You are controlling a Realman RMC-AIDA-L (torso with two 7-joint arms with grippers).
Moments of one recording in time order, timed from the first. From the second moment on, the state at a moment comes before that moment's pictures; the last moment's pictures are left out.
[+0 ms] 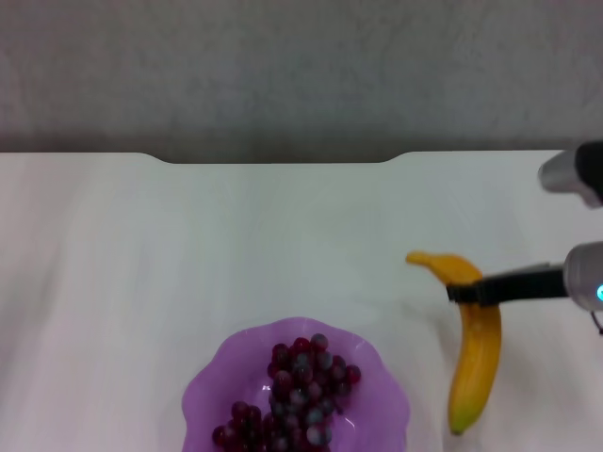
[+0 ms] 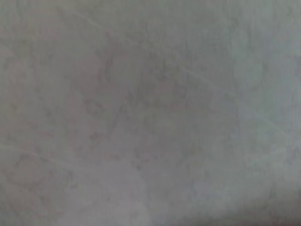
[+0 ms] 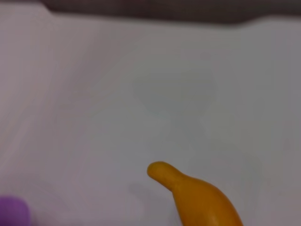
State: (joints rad) left arm -0.29 -2.03 -1.93 -1.56 2.77 -0.78 0.37; right arm 0.41 2.01 -1.51 -1.15 0.79 0.97 -0.42
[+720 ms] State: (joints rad) left arm -0.30 -2.03 -1.94 -1.58 2.78 -0.83 0.37; right arm 0.35 2.01 -1.62 -1.49 0.75 1.01 -0.43
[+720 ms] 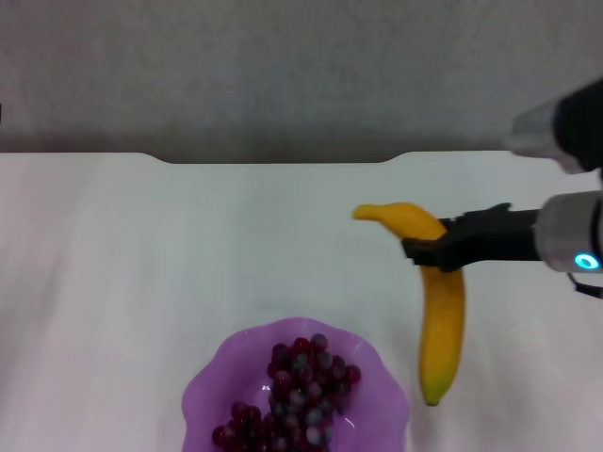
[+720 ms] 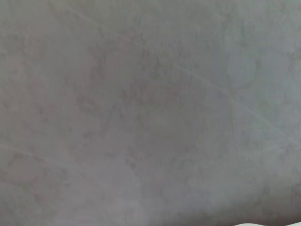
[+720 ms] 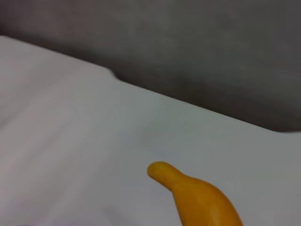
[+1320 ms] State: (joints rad) left arm -0.31 -2.03 -1.93 -1.58 2.79 -0.84 0.36; right arm 0.48 2.01 -1.87 -1.49 0.78 1.01 -0.40
